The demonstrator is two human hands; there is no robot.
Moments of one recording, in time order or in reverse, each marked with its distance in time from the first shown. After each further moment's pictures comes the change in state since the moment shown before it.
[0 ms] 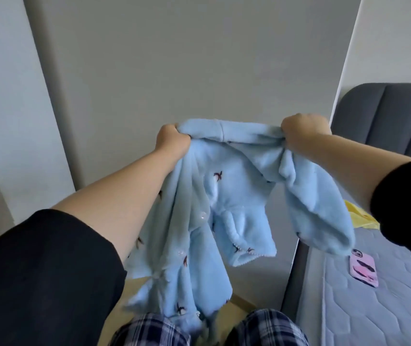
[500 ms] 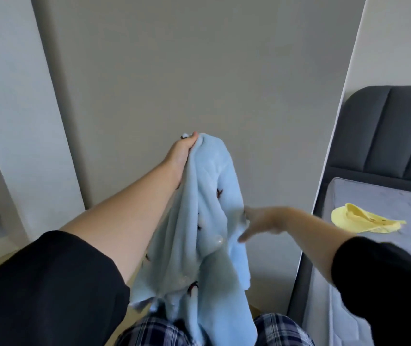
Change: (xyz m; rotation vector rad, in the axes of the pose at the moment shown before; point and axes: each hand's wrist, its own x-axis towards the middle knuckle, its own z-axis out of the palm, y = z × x) left_hand -0.021 -0.007 0.000 -0.802 -0.429 -0.347; right_hand -0.086 -0.082 0.093 1.016 -1.018 -0.159
